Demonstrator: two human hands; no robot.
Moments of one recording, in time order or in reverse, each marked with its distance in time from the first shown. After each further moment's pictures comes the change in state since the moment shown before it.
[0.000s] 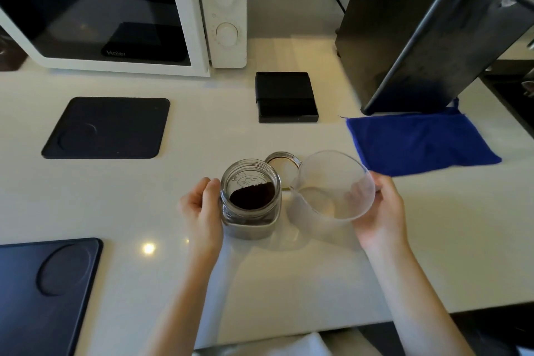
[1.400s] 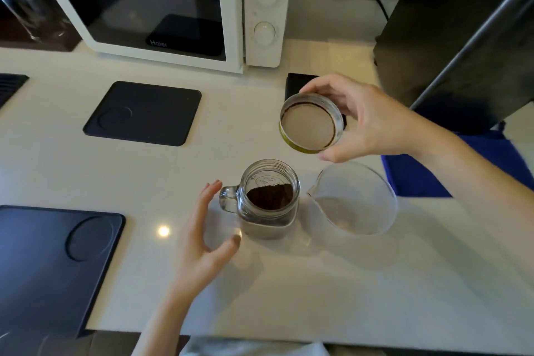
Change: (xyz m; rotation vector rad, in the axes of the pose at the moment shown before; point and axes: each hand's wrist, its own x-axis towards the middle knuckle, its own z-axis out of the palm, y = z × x) left_hand -0.034 -0.010 -0.054 0.330 -0.285 0.021; right_hand 0.027 -0.085 0.125 -1.401 -1.123 -0.467
